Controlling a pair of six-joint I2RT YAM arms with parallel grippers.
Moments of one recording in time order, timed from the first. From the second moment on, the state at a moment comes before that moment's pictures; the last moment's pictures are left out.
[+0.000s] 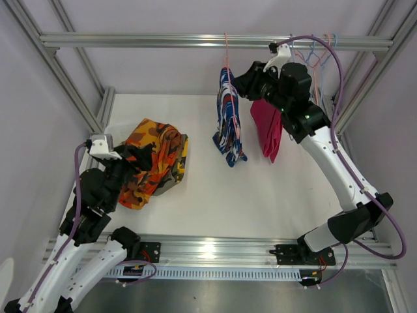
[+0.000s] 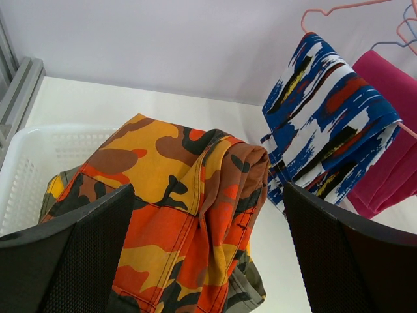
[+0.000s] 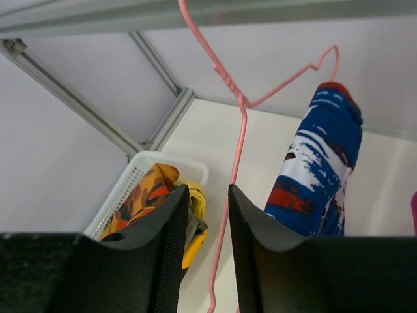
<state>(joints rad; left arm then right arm) -0.51 0.48 0.82 -0.34 -0.38 -0.25 0.49 1.50 1.73 -0.27 -0.15 0.41</state>
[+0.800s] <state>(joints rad) -0.52 0.48 0.81 -0.32 -0.38 -0.24 0.53 1.65 1.64 -0.08 -0.25 0.53</state>
